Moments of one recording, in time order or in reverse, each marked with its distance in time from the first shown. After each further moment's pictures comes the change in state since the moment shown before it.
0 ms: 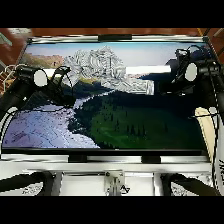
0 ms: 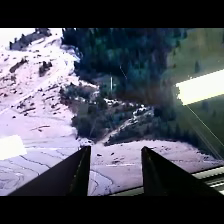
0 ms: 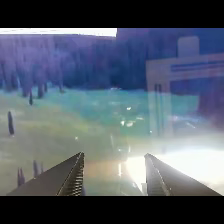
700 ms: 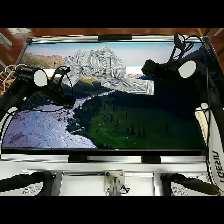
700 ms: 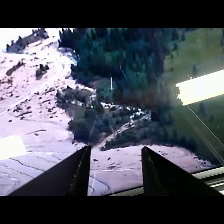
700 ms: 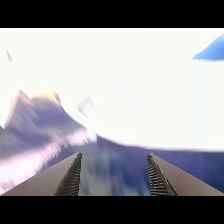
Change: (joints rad) left arm 0.000 0.000 0.000 0.000 0.000 0.000; right arm 0.001 -0.097 0.000 0.559 -0.546 -0.096
